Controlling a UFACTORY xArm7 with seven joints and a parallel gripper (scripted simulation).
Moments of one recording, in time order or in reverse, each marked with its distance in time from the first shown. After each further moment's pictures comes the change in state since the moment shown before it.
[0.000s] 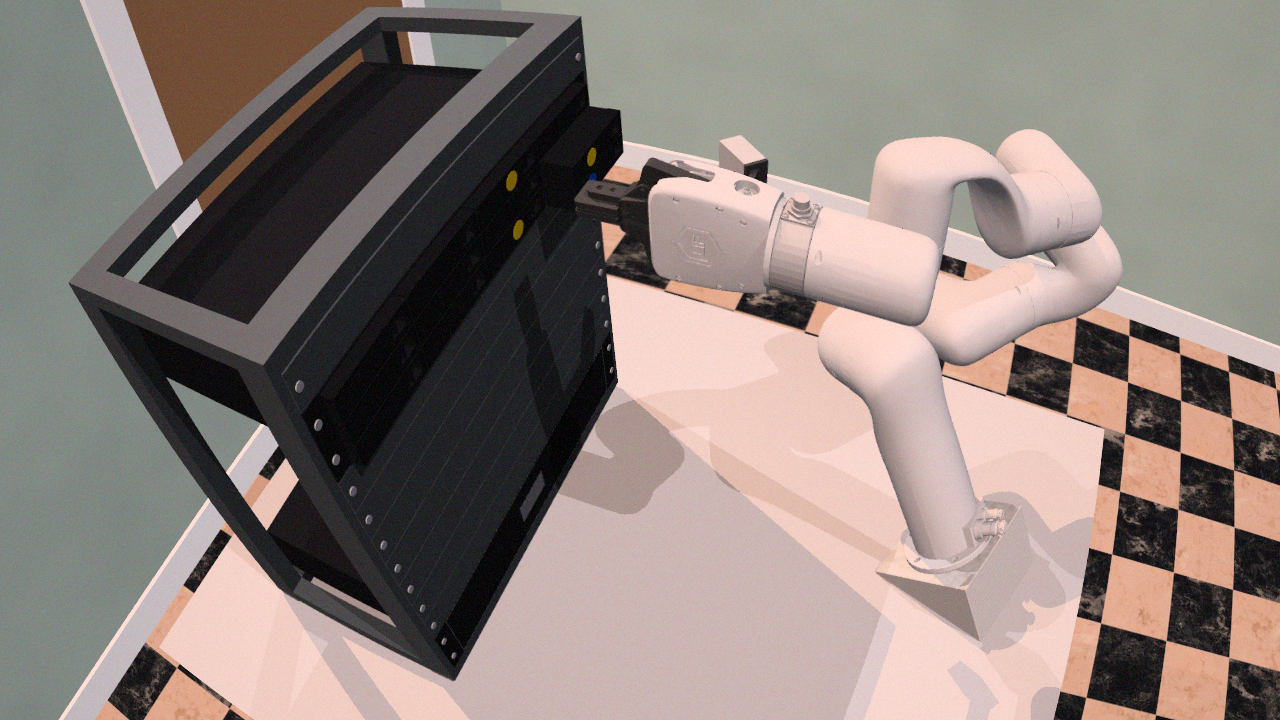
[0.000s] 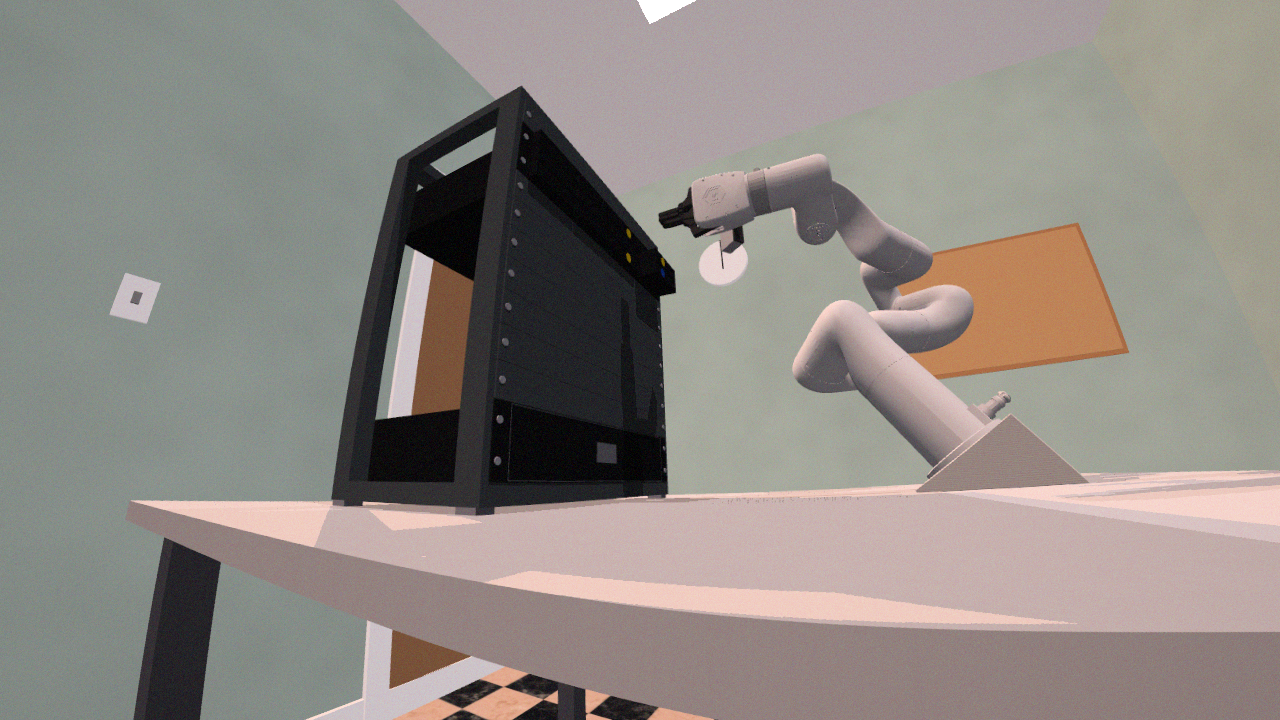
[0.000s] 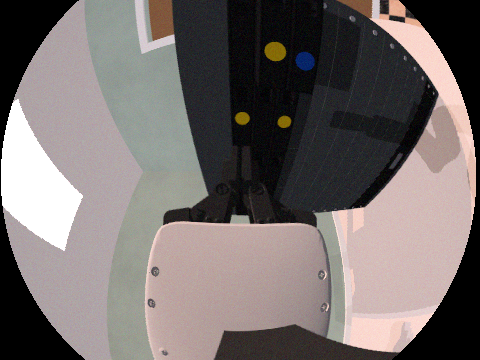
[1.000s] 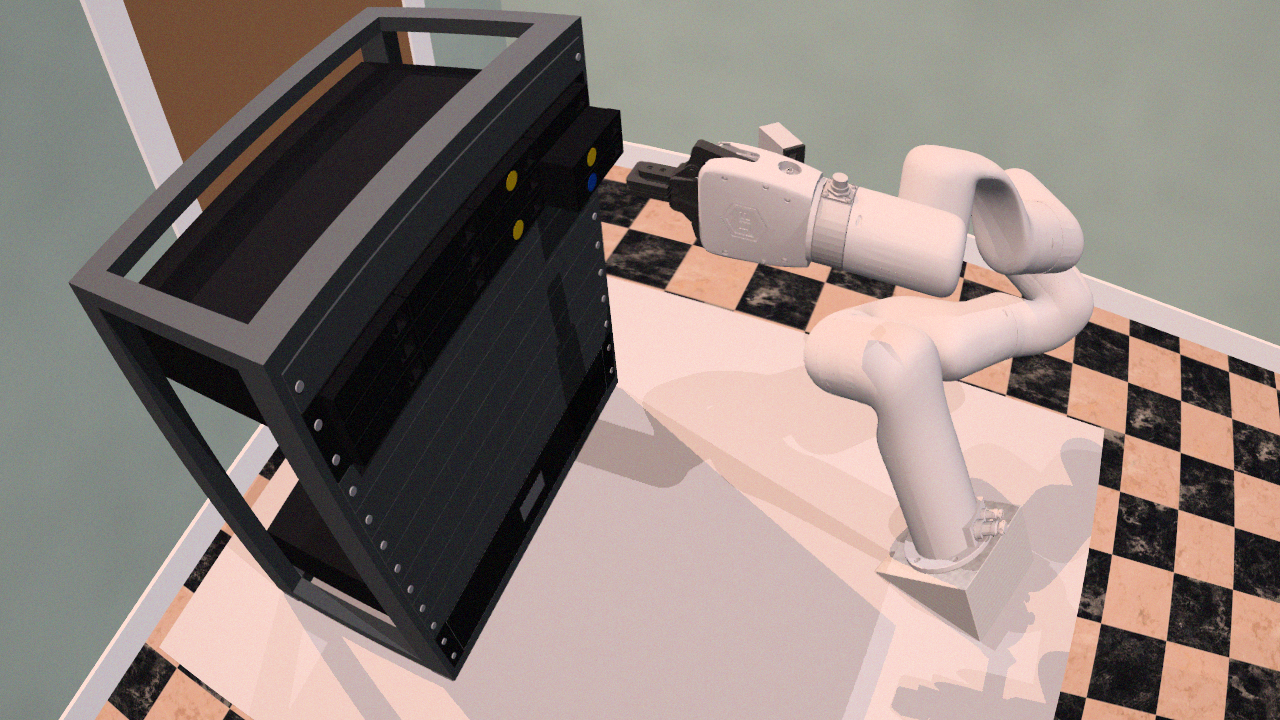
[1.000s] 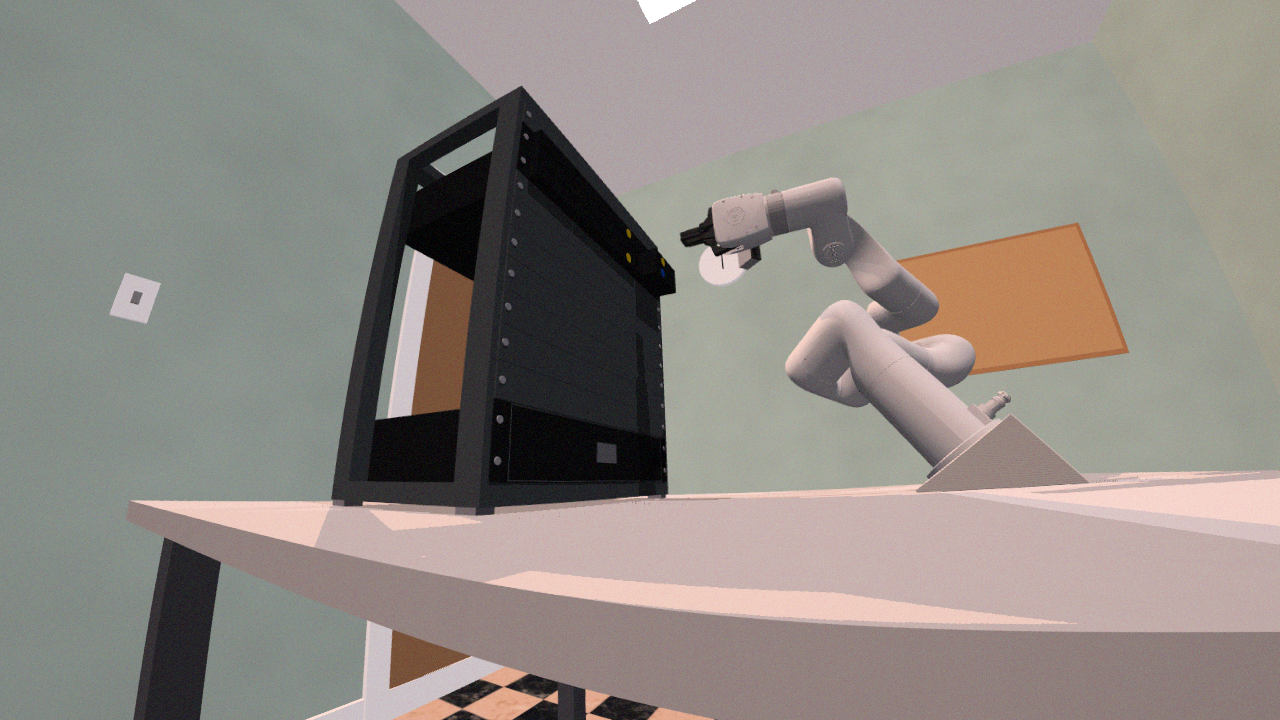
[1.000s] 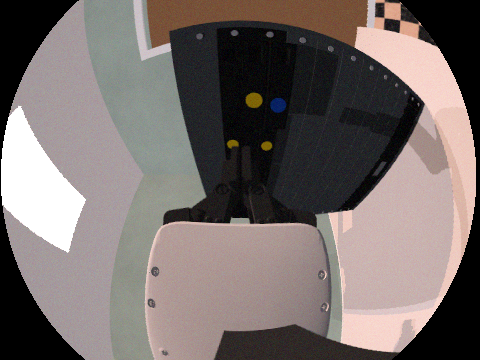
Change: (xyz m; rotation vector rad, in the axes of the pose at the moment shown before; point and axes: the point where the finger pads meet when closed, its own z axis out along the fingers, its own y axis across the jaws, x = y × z) arm 0.058 0.015 -0.021 -0.009 0.006 0.002
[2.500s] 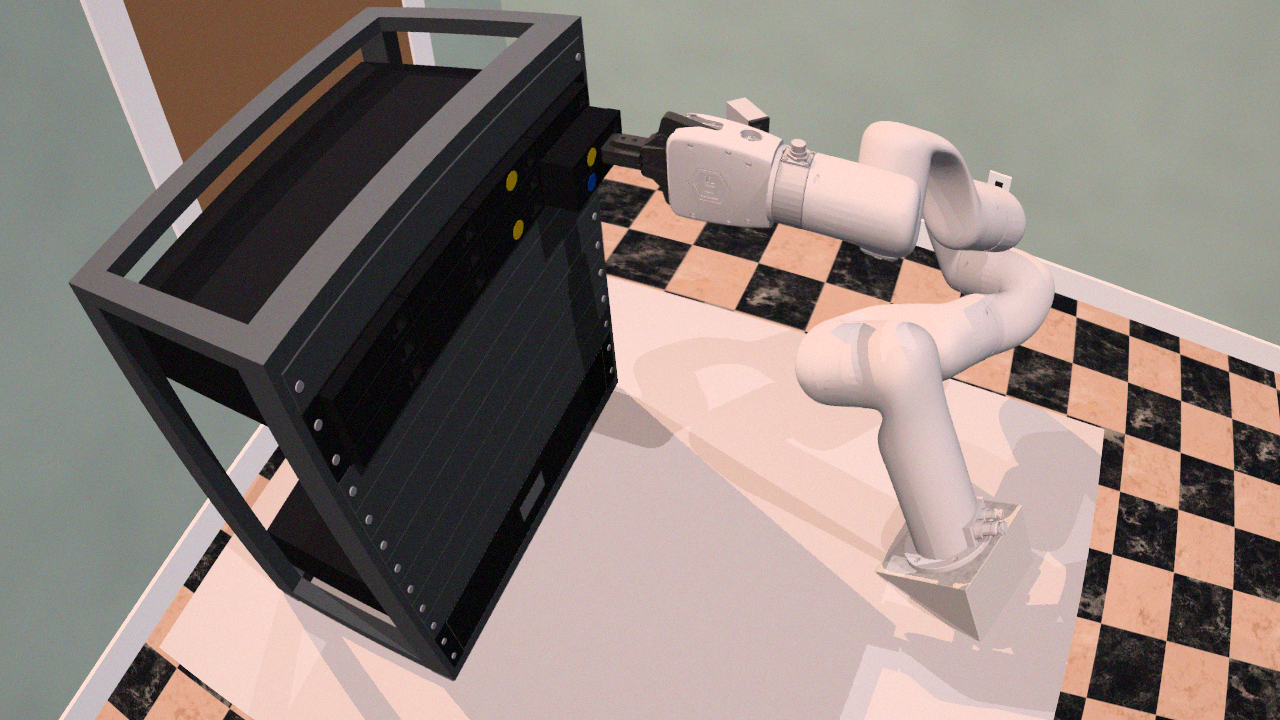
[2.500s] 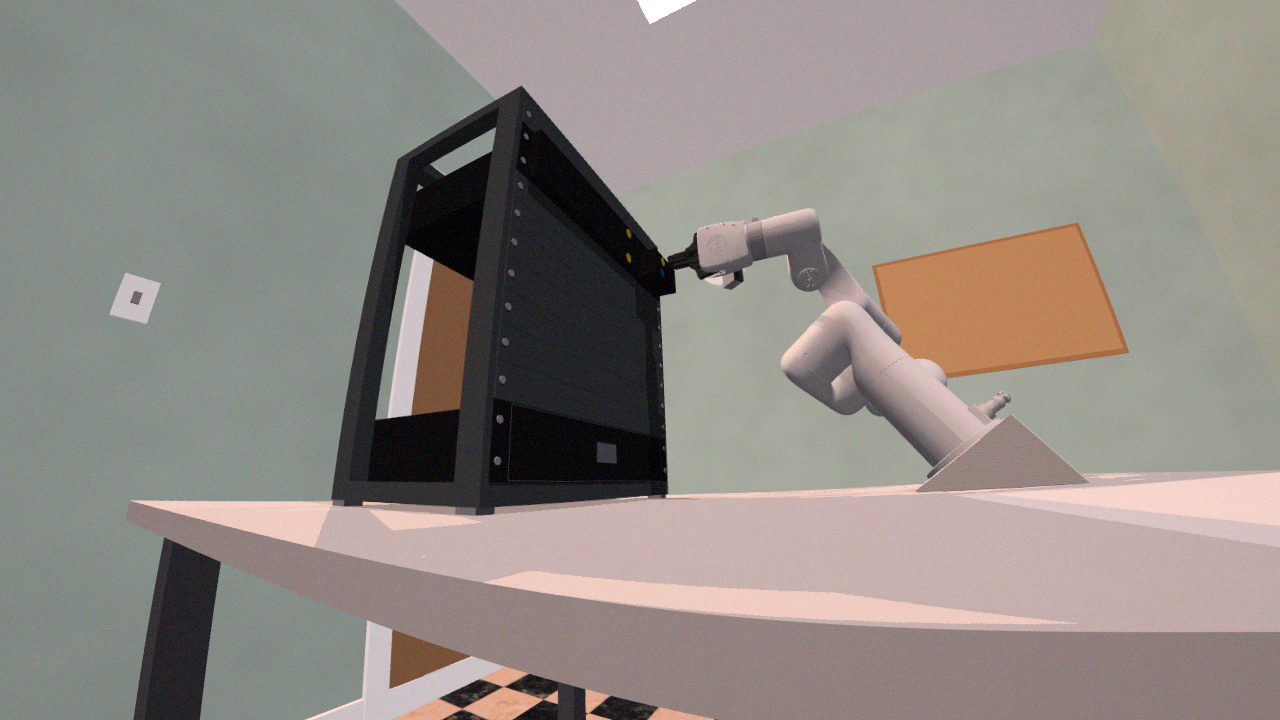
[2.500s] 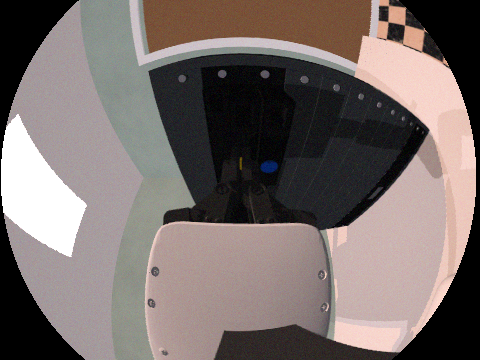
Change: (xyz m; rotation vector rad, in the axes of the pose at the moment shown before) arm 0.052 0.012 0.050 0.004 -0.005 -0.002
